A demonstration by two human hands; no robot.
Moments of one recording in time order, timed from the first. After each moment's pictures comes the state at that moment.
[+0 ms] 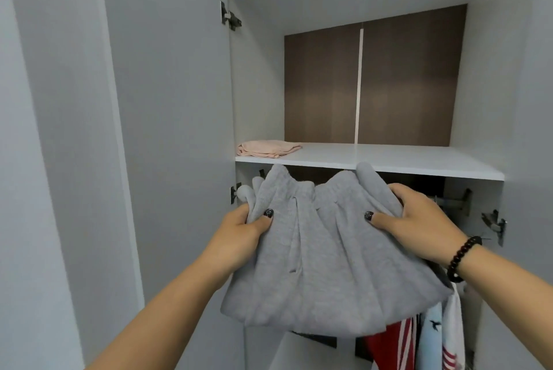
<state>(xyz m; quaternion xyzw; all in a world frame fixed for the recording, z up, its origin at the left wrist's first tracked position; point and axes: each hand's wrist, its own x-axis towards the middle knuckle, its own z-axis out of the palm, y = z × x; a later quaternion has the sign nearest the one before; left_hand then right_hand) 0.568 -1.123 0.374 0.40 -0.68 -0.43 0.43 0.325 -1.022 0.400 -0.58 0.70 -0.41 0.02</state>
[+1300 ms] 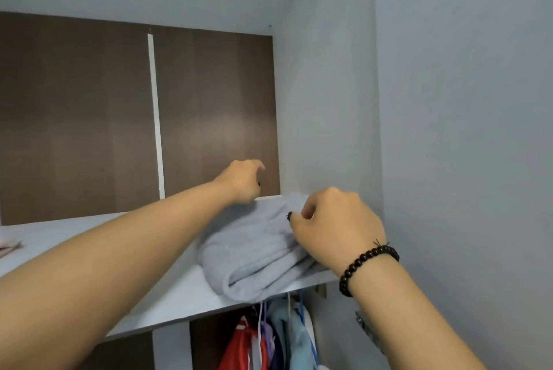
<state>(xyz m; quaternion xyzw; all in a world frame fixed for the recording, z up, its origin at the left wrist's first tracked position) 0.001 -1.397 0.510 0.13 -0.96 -0.03 0.24 0.055 -1.181 0.467 -0.27 0.88 -0.28 -0.26</state>
